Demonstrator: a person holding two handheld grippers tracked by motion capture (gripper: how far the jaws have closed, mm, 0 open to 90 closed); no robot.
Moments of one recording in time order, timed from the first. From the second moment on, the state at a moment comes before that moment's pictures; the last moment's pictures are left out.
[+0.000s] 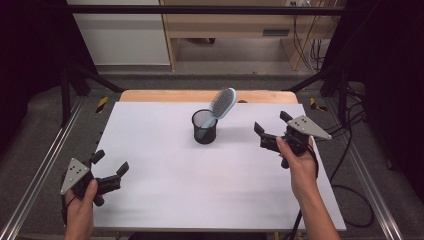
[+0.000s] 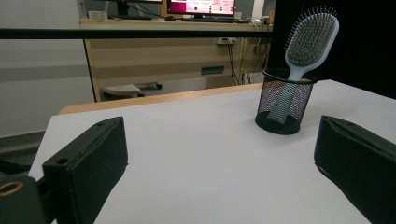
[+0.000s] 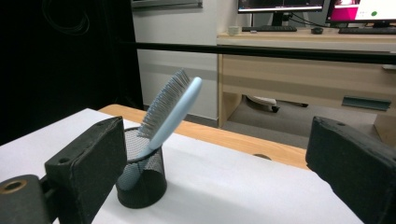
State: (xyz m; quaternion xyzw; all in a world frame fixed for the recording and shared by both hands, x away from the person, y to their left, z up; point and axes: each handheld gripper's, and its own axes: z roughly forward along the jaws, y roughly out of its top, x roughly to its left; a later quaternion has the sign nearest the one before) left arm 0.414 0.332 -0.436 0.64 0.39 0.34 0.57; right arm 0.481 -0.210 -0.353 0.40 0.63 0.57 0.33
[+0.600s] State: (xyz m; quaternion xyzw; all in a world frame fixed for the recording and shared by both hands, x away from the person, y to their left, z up) left arm 0.414 0.333 -0.437 0.63 0.40 0.33 0.58; right arm 0.462 -0.243 -0.385 0.42 0.63 0.56 0.34
